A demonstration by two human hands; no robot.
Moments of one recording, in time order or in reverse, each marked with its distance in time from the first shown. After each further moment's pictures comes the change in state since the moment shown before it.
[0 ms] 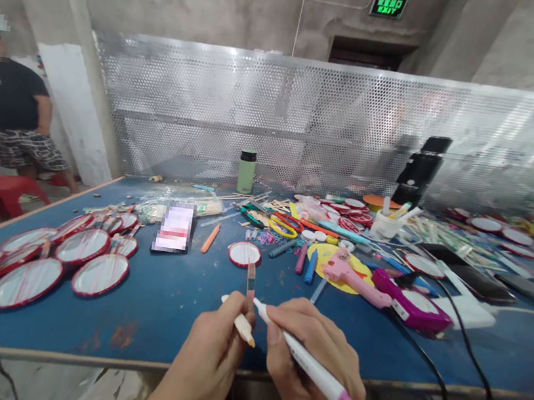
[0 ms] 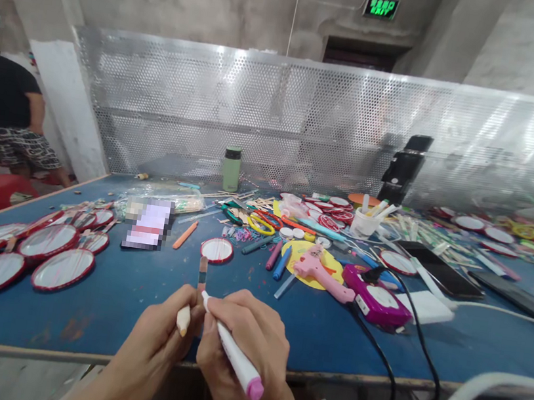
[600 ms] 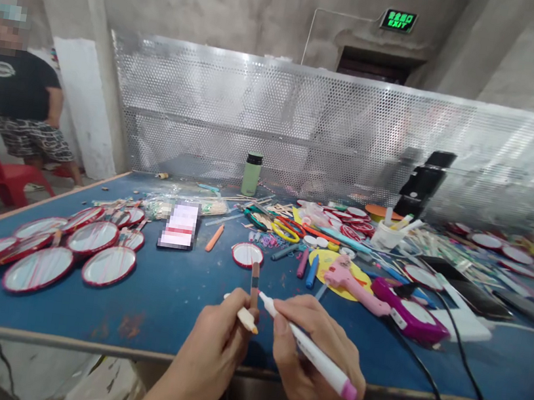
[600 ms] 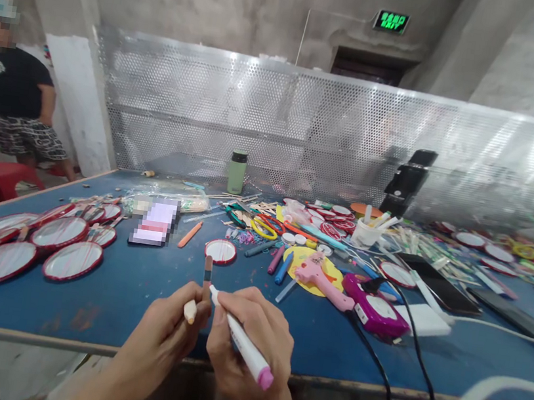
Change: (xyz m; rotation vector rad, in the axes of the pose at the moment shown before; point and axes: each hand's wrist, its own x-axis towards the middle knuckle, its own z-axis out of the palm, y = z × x) left_hand 0.001 -0.003 0.002 -0.134 0.015 -0.036; right_hand 0.000 0.005 0.003 -0.005 0.028 -0.019
